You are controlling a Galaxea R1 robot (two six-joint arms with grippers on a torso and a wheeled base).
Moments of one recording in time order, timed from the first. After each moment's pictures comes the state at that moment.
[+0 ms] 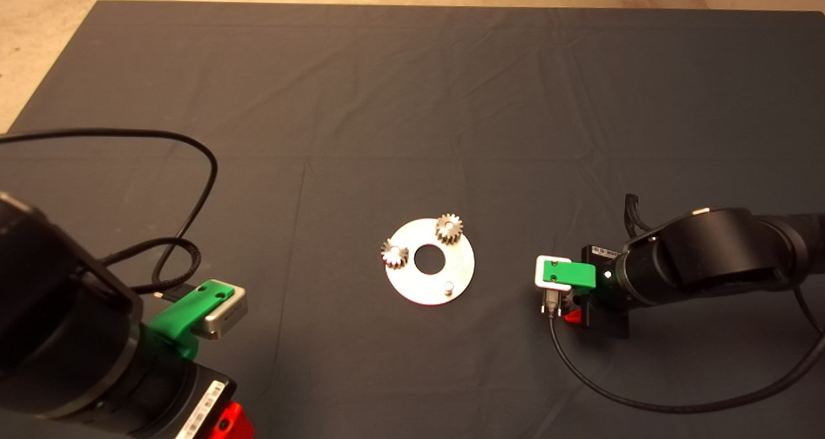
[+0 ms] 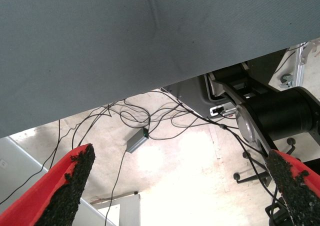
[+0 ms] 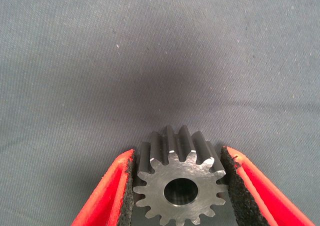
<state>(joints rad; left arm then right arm) -0.50 2.17 -0.34 -0.02 1.51 -1.52 0.09 2.29 -0.69 -0.64 -1.52 0.33</state>
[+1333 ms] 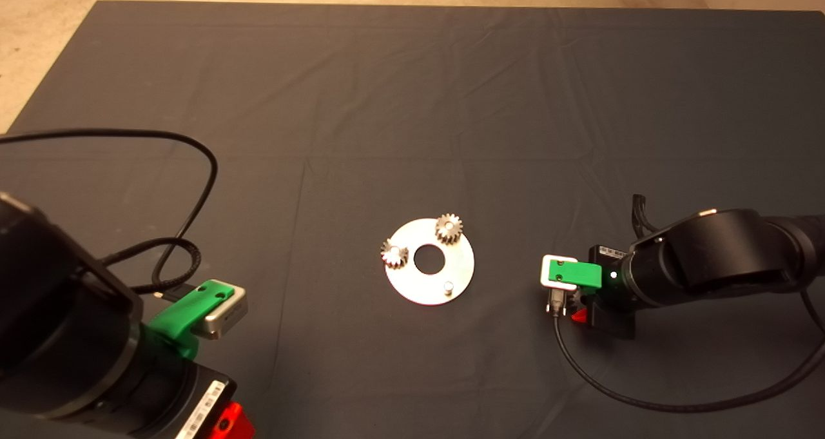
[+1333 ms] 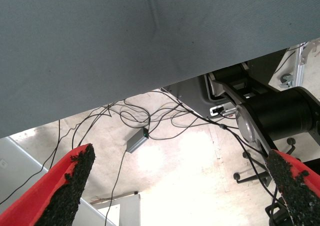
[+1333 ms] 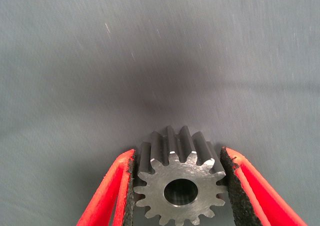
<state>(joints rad) -0.50 2.17 -0.34 -0.01 1.51 -1.52 0.09 2.30 -0.69 -0.64 -1.53 0.37</state>
